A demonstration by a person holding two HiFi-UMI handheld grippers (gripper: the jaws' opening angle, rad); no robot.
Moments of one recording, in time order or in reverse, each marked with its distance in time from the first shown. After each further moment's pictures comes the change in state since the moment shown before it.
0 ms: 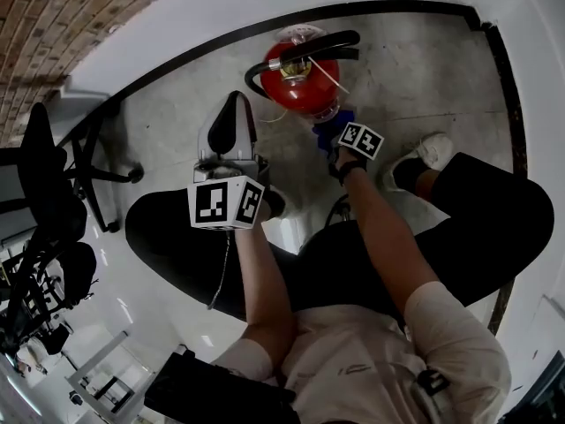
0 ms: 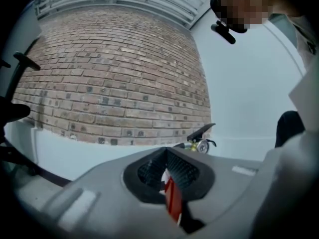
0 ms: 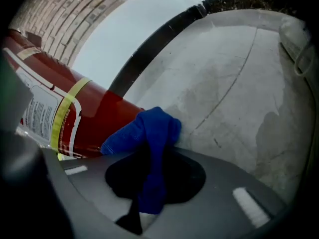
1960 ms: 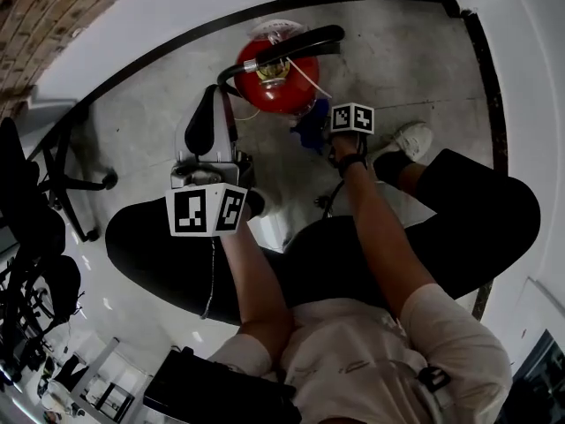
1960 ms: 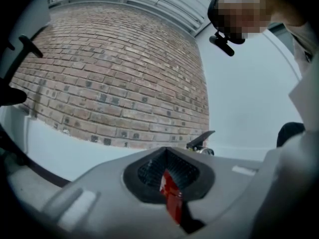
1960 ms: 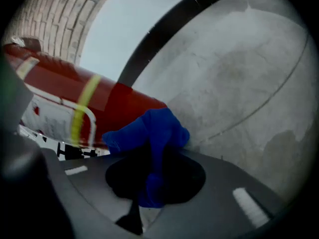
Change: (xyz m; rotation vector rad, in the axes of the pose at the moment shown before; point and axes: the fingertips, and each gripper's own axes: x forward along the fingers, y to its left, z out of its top) left arm 0.016 -0.004 0.011 -0.070 -0.055 -0.043; right arm -0.015 0.028 0.004 -0.180 0.307 0.188
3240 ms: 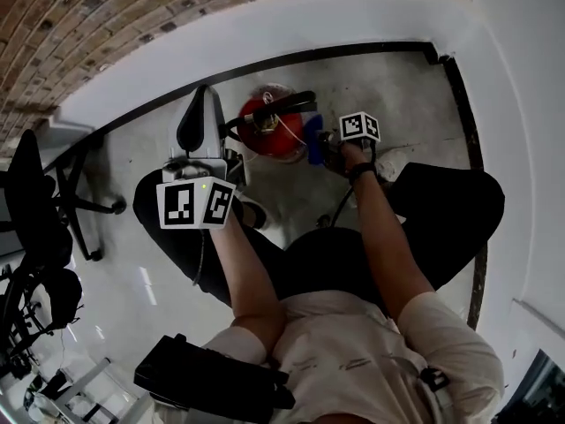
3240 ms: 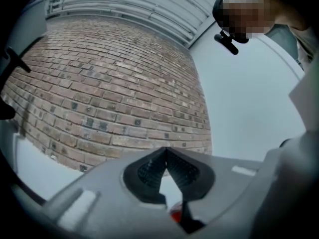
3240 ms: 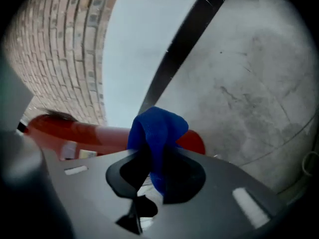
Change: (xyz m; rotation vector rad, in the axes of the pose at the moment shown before) left arm 0.047 -0.017 0.105 0.059 -0.143 -0.014; right arm -0.072 0.070 0.093 0.076 0.035 0.297
